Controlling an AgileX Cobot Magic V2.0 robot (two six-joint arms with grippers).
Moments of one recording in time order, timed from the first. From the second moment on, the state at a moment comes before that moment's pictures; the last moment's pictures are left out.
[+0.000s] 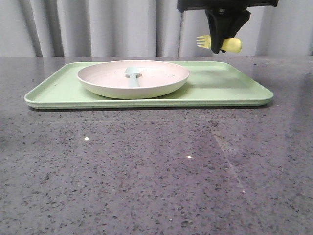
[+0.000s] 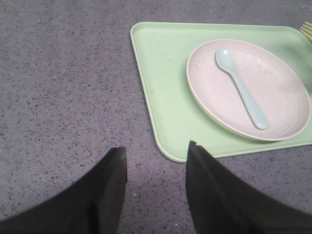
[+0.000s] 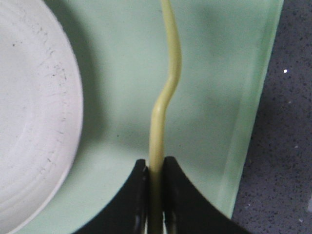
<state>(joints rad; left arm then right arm) -0.06 0.84 -0.84 -0.36 0.69 0.11 0.41 1.98 -1.94 -0.06 1.24 0.20</state>
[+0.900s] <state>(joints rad) -0.06 0.84 -0.84 -0.36 0.69 0.11 0.41 2.02 -1.94 -0.06 1.24 0.20</state>
